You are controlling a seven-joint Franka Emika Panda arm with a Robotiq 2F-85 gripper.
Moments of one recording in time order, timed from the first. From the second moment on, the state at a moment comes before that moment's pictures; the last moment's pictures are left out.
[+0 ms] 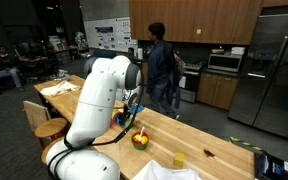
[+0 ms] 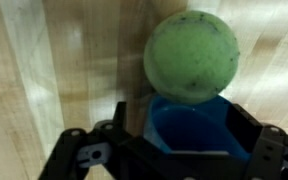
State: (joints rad) arm 0.06 0.56 0.34 -1.97 0.22 2.48 -1.30
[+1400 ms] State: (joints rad) arm 0.17 0.52 0.23 -1.95 -0.11 2.16 -0.96
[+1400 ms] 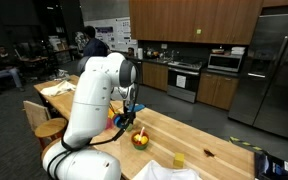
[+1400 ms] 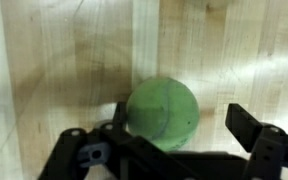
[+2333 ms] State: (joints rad) arm 0.16 0.51 0.24 -1.96 -0.11 2.23 -0.94
